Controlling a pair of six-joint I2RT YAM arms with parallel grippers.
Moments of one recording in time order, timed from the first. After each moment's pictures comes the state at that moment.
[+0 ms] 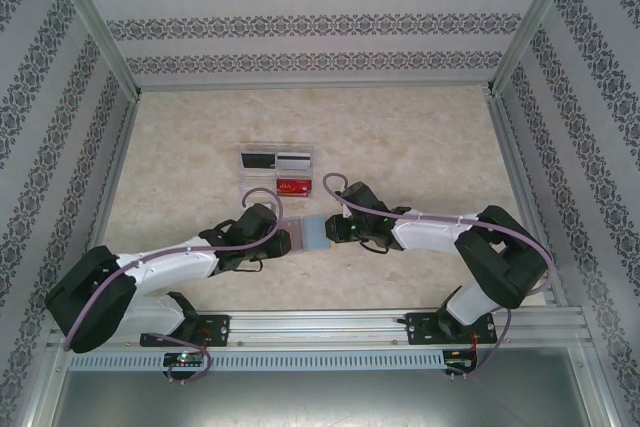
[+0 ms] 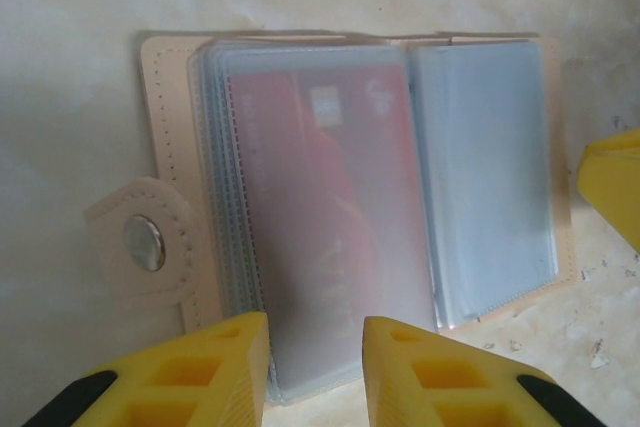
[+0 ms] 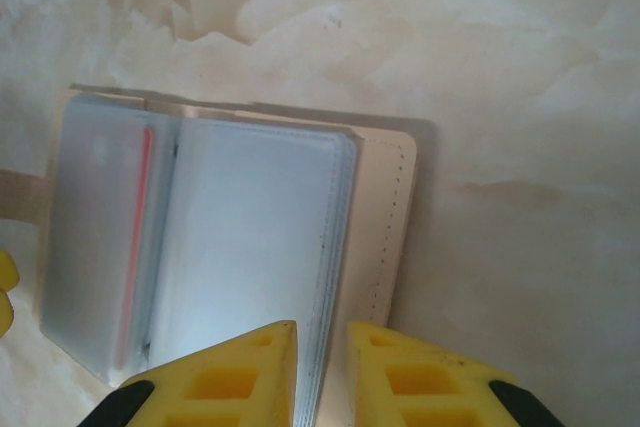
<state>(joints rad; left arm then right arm) -0.75 1.27 0.48 -0.13 0.02 -0.85 0.73 1.56 0.65 -0.01 -0.20 0.63</state>
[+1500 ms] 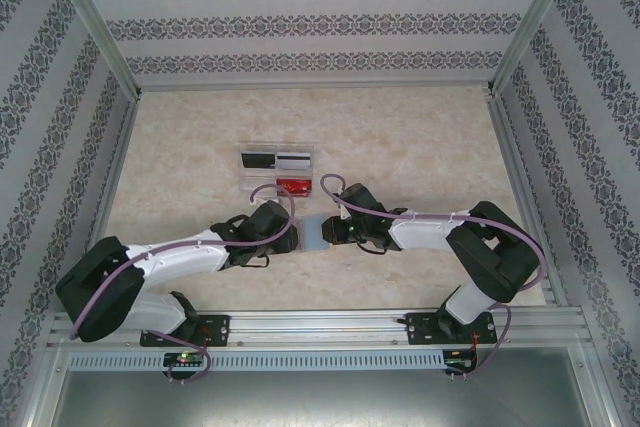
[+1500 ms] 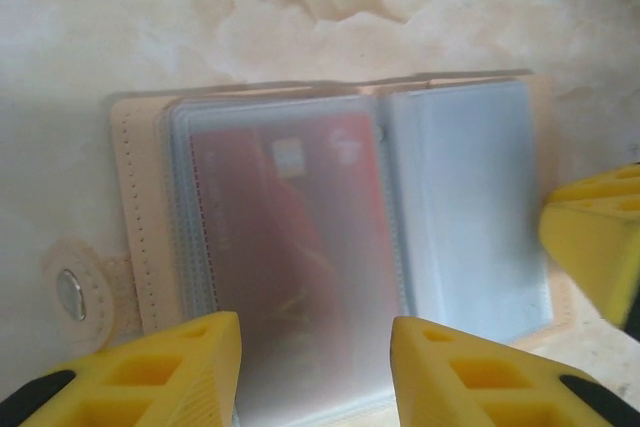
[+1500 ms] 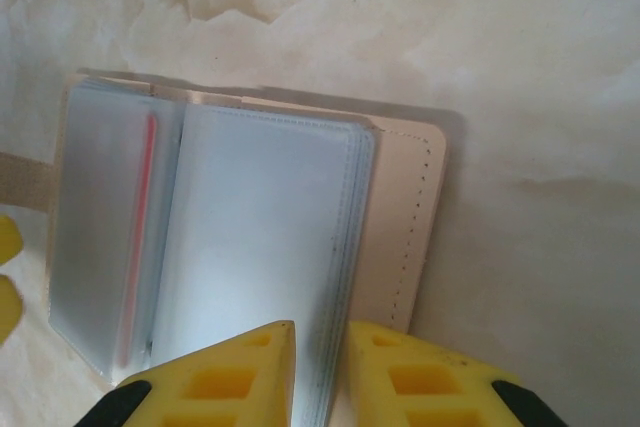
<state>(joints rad) -0.80 1.34 0.58 -0.21 -0.11 -0.85 0.73 1.60 0.65 0.05 -0.25 0.65</state>
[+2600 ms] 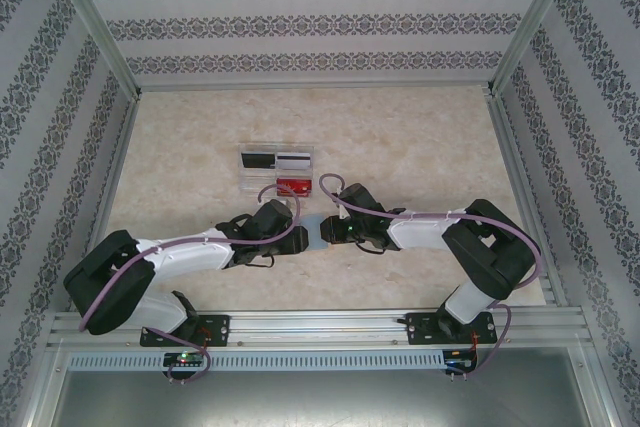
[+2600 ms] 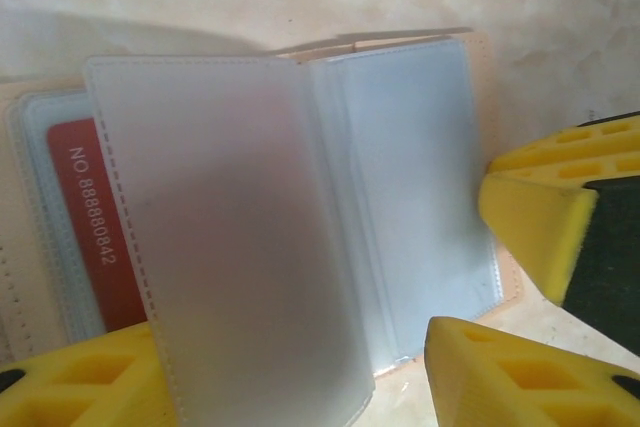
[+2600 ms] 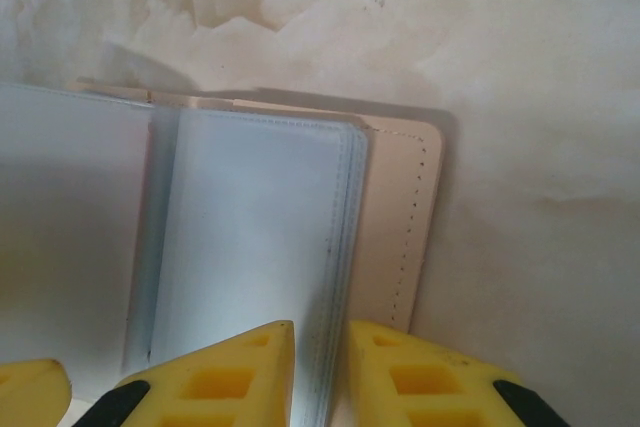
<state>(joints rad) -0.80 1.38 0.58 -0.13 0.00 -0.82 0.73 1.62 0.65 0.09 -0.26 0.65</state>
